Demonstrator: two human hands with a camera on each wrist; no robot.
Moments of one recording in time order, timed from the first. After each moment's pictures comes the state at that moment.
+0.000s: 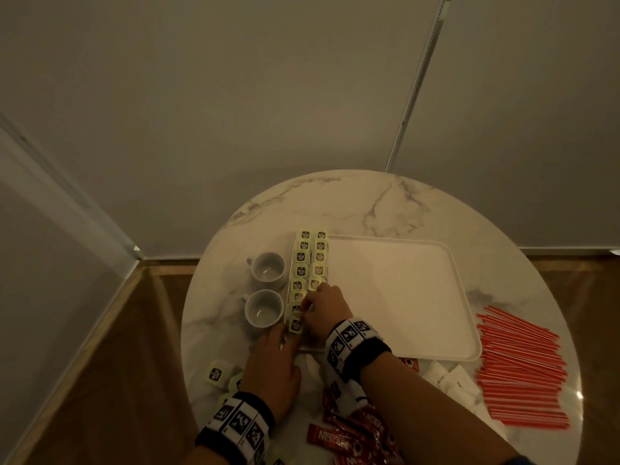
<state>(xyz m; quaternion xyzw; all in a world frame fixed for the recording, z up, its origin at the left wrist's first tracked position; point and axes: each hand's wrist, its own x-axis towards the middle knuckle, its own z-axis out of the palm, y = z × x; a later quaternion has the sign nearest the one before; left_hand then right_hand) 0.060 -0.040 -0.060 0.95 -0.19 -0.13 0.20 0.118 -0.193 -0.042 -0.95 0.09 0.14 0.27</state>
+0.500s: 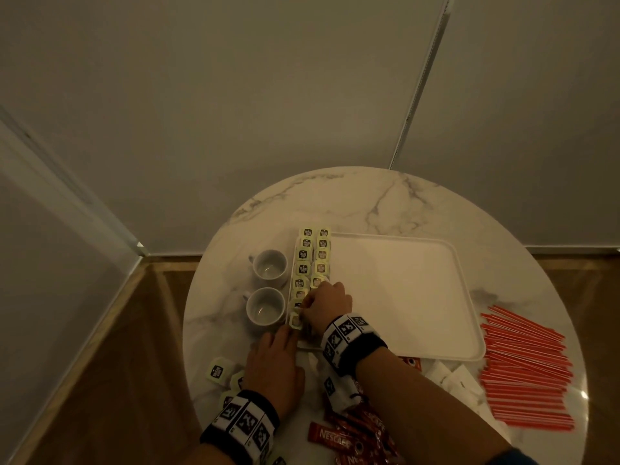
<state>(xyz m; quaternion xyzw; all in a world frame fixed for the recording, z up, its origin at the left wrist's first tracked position) 0.058 -0.044 -0.060 0.96 -0.20 -0.14 0.11 0.124 -0.186 -0.037 -0.95 0.14 0.16 0.22</state>
